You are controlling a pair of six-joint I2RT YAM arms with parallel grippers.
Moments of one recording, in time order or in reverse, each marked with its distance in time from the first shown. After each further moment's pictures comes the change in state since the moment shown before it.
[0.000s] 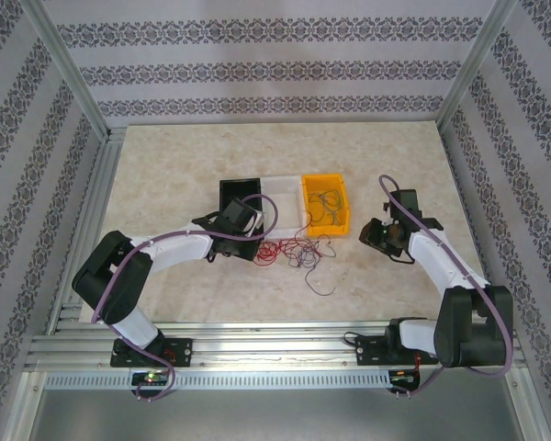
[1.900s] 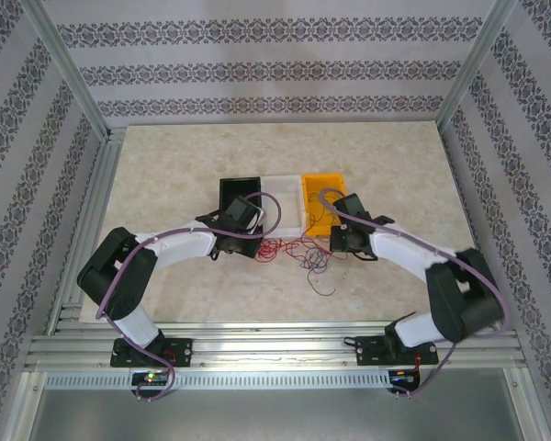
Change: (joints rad) left arm -0.004 0.033 0.030 0.006 -0.083 0.006; right arm 0.380 0.133 0.012 0.143 0.324 -0.002
